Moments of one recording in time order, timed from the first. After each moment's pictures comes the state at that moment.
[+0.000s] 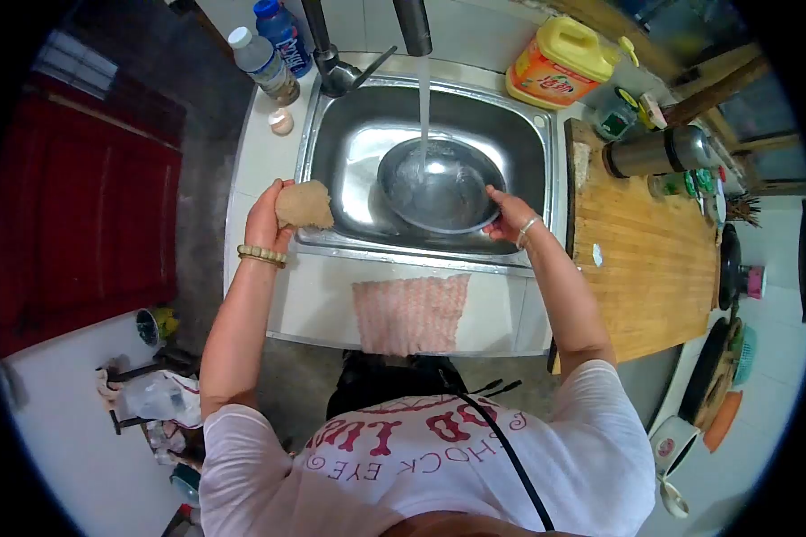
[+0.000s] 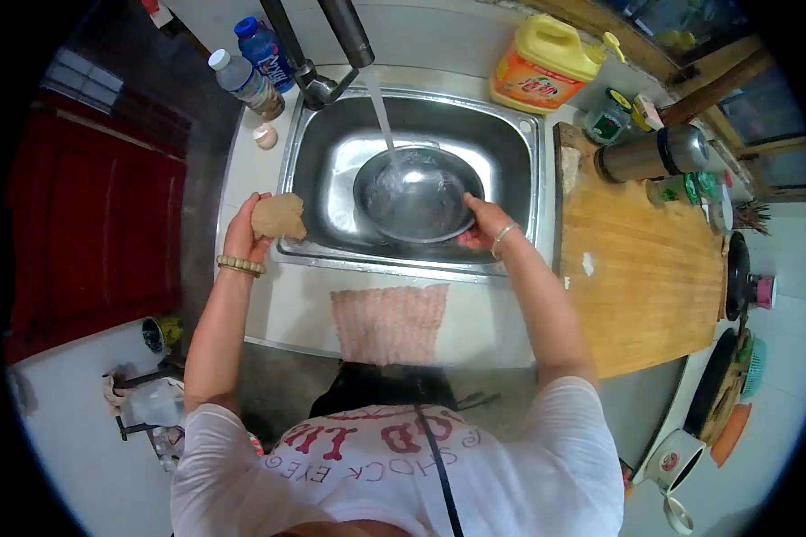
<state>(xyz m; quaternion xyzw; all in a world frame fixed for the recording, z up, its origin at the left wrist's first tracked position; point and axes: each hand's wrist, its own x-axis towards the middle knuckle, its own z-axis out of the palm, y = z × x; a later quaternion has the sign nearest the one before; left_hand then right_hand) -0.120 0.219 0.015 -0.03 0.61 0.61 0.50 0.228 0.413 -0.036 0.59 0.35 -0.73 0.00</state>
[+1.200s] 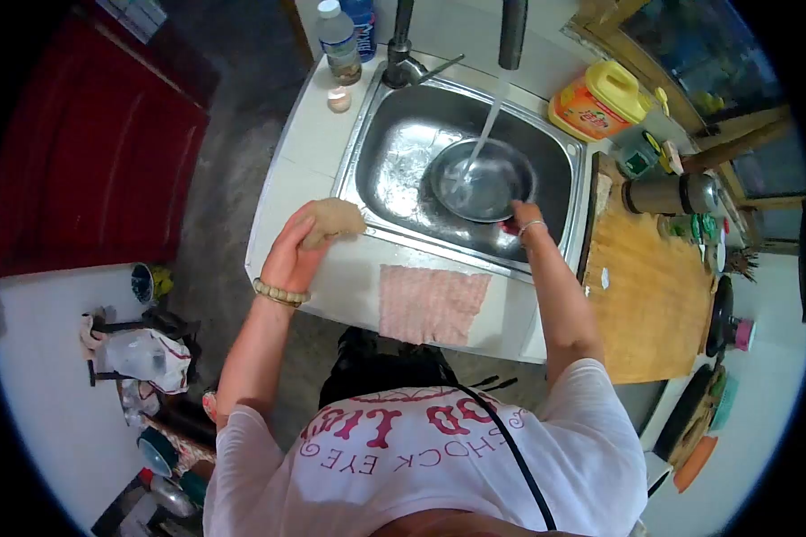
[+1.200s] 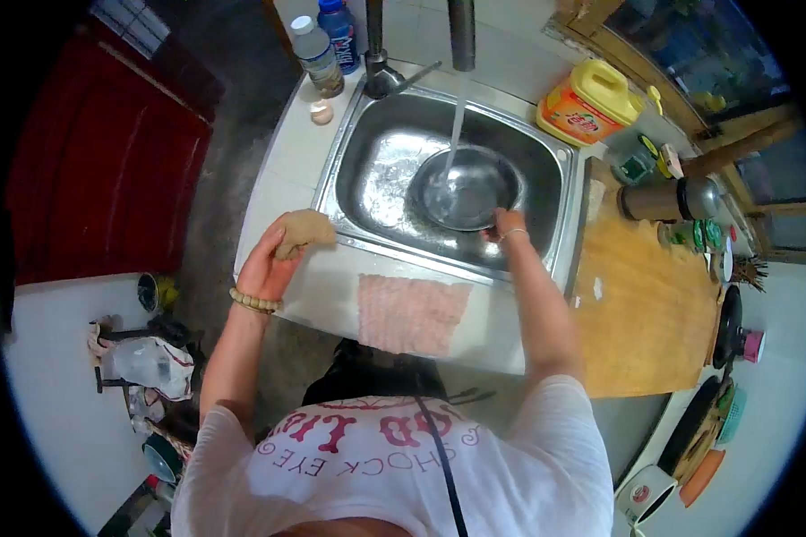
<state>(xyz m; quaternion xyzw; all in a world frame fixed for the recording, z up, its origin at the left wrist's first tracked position) -0.096 0.114 0.038 0.02 0.40 0.72 0.56 0.201 0.411 -0.064 0.70 0.39 -0.58 -0.11</state>
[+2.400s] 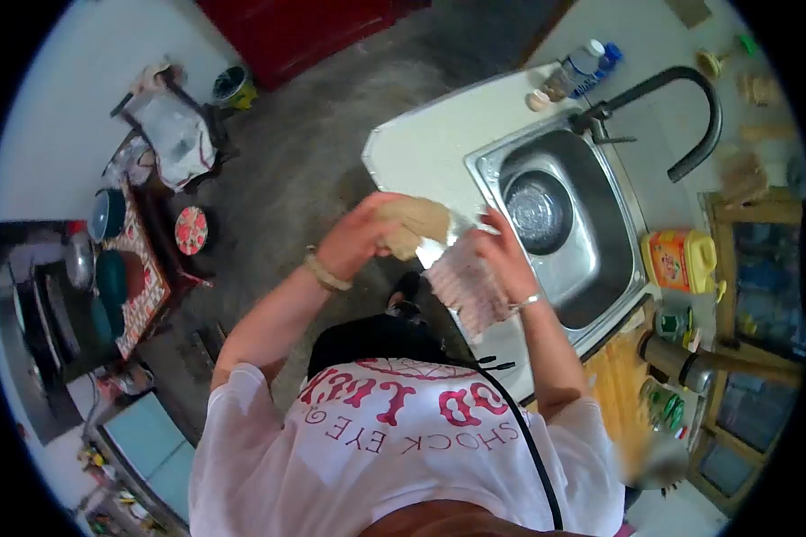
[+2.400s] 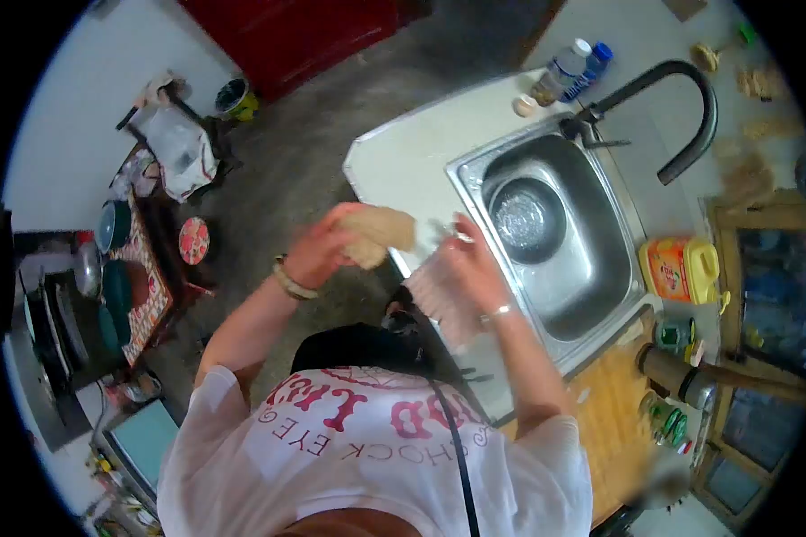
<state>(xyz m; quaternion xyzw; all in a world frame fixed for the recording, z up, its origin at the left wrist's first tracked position) 0.019 -0.043 0.073 -0.01 0.43 0.80 0.42 0.114 0.207 0.055 0.17 0.73 -0.66 0.07</state>
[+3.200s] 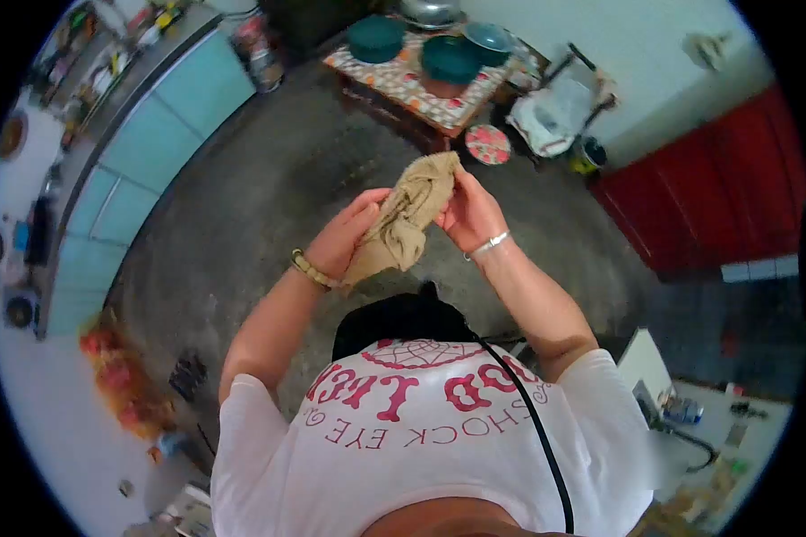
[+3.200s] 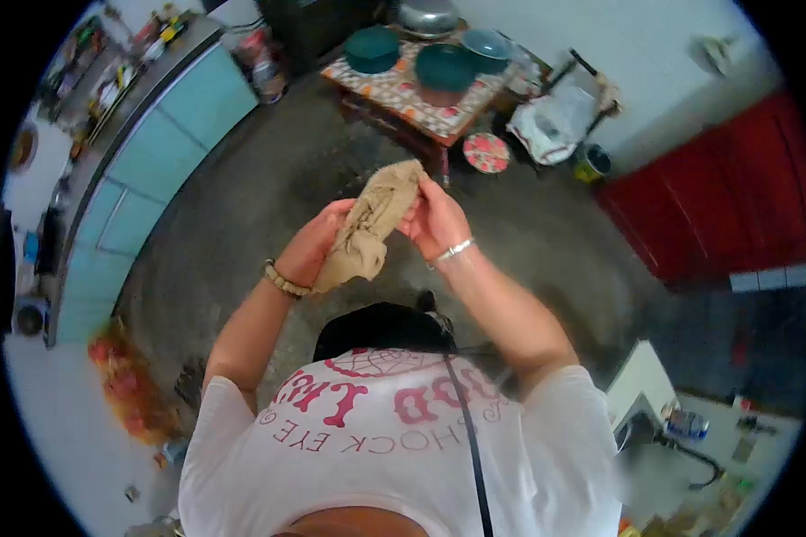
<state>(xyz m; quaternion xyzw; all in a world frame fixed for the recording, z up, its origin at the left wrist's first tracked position) 0.526 -0.545 0.163 -0.18 0.36 0.90 -0.17 0.317 -0.481 0.143 -0.10 0.30 -0.65 0.69</state>
